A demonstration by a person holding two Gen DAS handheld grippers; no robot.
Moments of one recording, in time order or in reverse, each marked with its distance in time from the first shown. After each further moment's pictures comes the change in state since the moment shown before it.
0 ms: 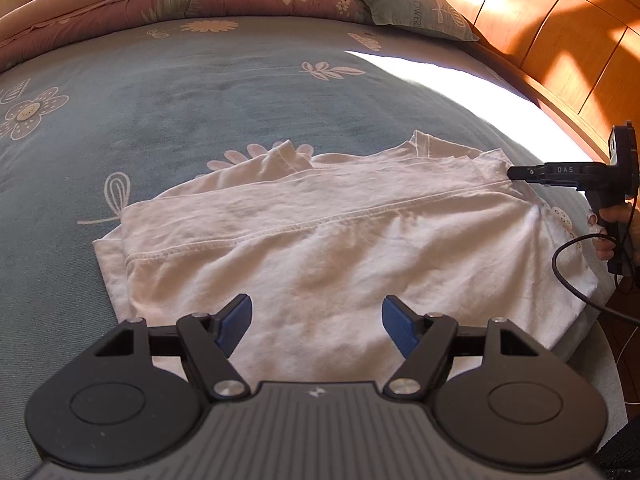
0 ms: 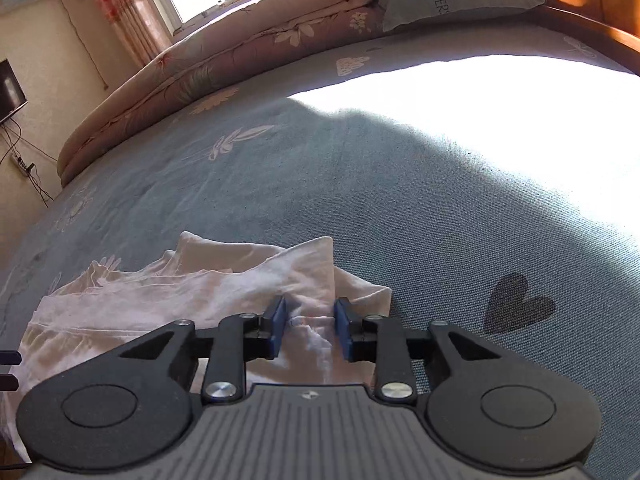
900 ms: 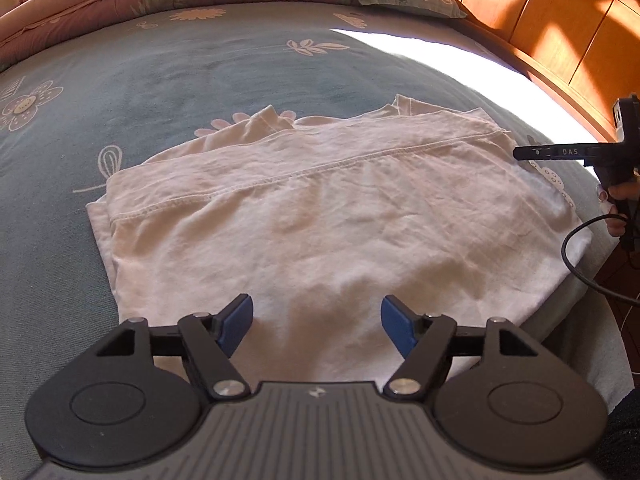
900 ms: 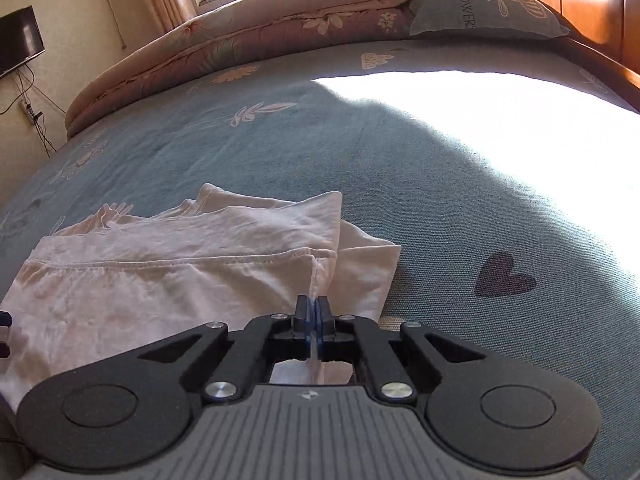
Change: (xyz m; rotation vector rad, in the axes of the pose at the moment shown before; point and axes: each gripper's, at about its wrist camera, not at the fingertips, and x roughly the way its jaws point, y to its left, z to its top) left arm -0.009 -0.014 -0.030 0.031 0.047 0.006; right arm -0.026 0.017 -0.024 -0.139 0.031 -0.039
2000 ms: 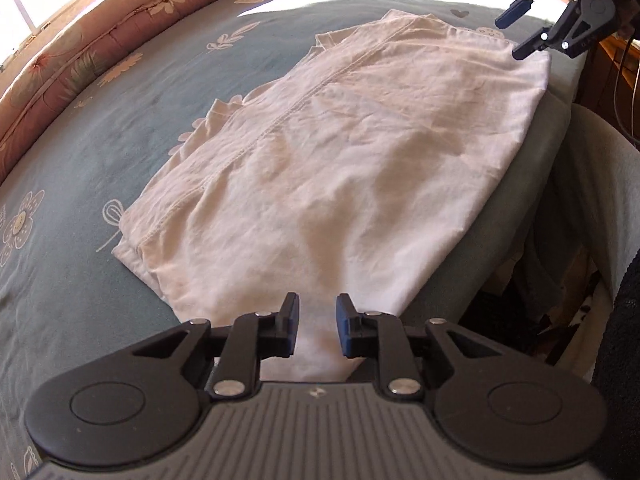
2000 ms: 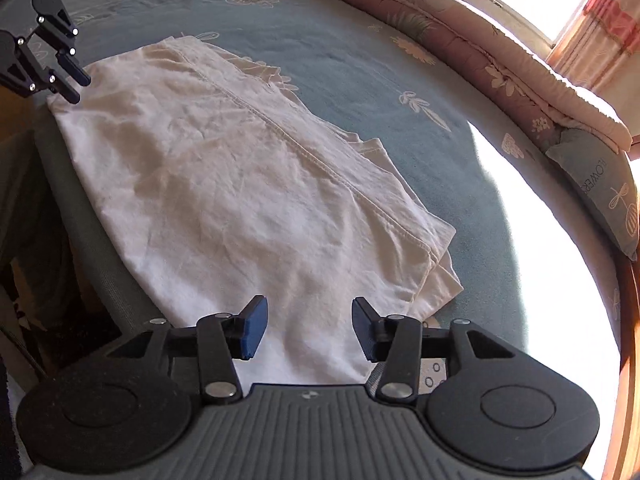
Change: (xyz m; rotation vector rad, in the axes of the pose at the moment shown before) left arm -0.020 -0.015 -0.047 0.494 0.108 0.092; right arm -0.049 0.096 -0.021 -0.723 0.202 -0.030
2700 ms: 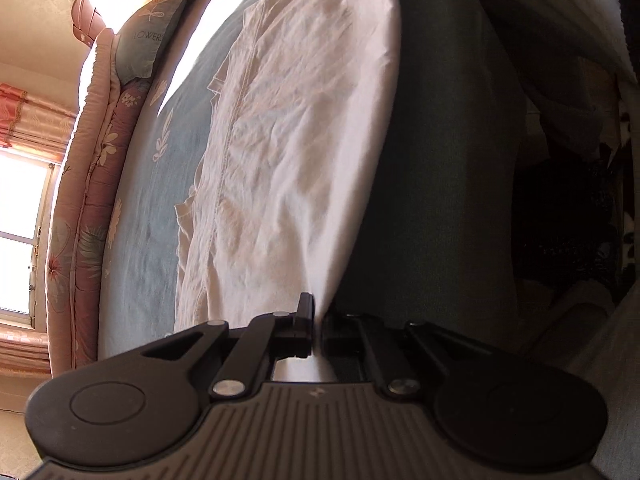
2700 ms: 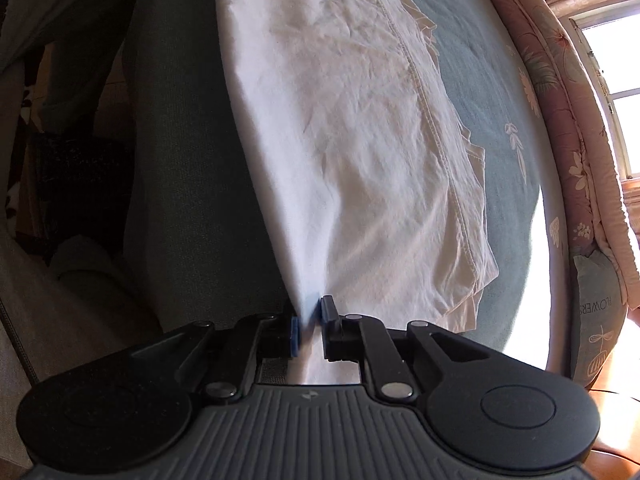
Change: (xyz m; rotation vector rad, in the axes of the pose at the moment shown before) left arm 0.012 -0.081 0.005 0.669 0.004 0.241; right arm 0.021 0.067 -0.019 -0.625 0.227 -0.080
